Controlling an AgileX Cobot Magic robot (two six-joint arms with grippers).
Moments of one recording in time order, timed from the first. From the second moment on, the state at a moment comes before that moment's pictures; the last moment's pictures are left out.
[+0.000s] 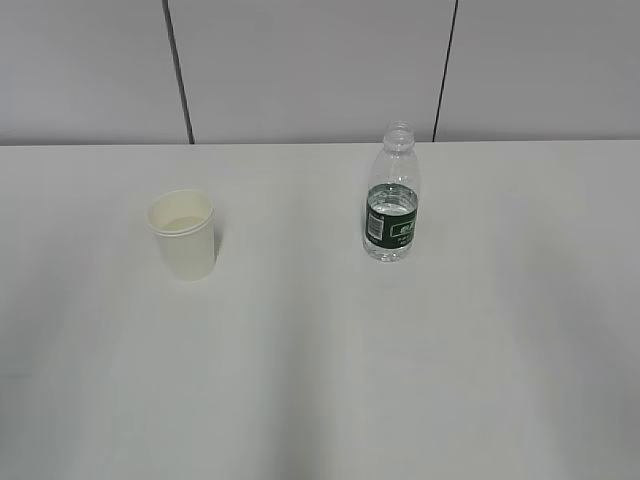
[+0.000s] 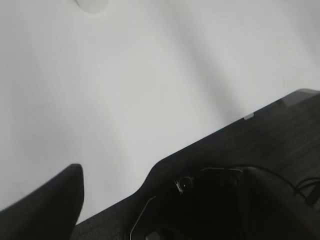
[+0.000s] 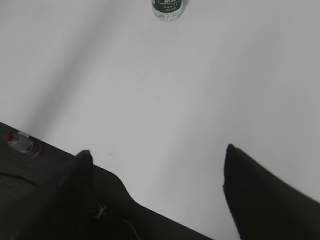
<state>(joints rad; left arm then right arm) -0.38 0.58 -0.84 -0.13 1.26 0.01 0.33 0.59 -0.83 0.06 1.15 -0.05</state>
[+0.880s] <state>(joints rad) -0.38 0.30 -0.54 -0.06 1.12 -0.04 0.33 0.22 -0.50 -0.12 1.15 -0.05</state>
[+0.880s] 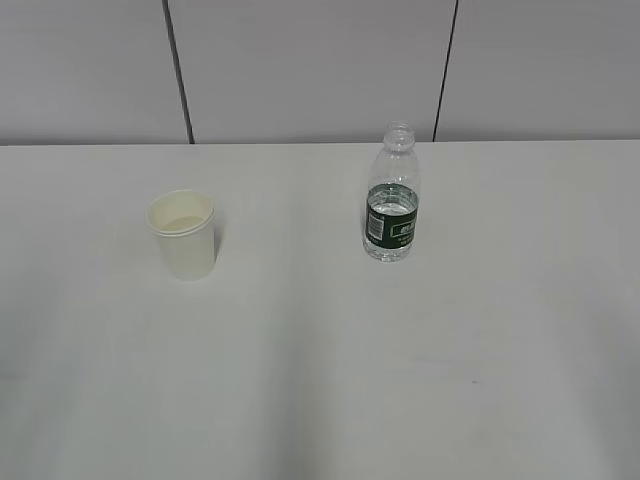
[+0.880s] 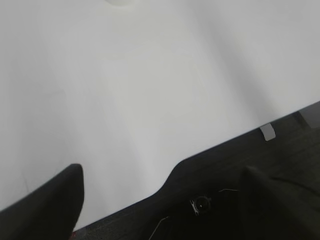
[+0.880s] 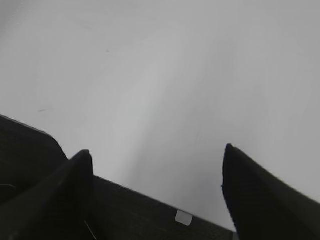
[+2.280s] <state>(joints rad) -0.10 0.06 -0.52 -0.05 1.09 -0.04 0.02 0.02 -0.49 -0.12 1.13 -0.04</state>
